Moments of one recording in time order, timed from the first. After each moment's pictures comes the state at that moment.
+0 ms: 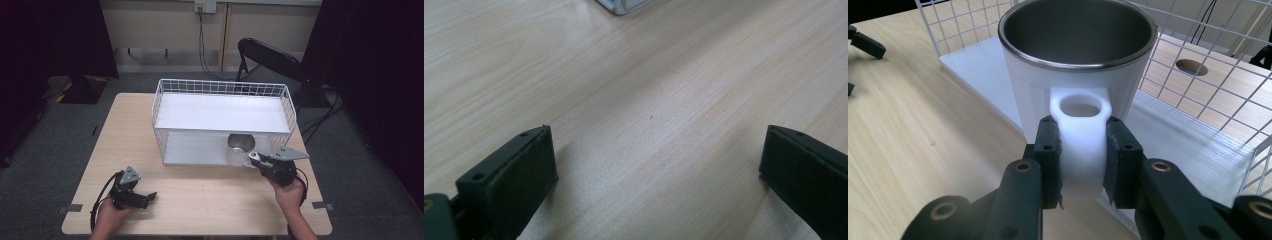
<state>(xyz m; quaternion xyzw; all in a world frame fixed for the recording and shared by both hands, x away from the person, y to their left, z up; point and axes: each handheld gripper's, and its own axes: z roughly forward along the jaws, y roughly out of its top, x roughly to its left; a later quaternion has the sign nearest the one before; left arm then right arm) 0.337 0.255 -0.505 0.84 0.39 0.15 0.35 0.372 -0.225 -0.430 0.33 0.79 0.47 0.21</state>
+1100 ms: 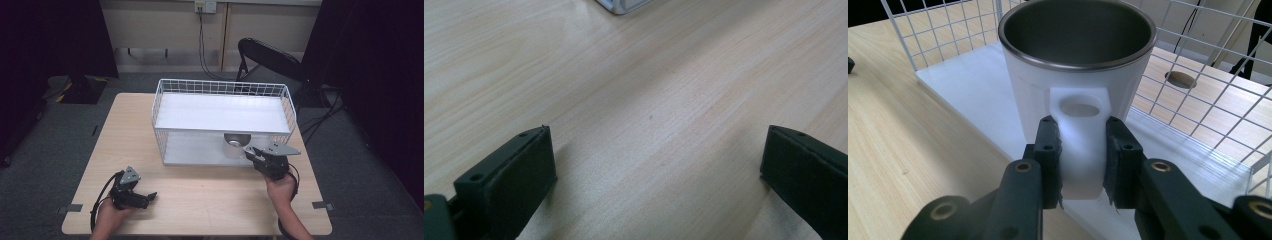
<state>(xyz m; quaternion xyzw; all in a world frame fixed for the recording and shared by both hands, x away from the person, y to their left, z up) 0.337 0.255 -0.505 0.84 0.39 0.15 0.35 0.388 -0.207 -0.434 0.34 0.78 0.47 0.24</state>
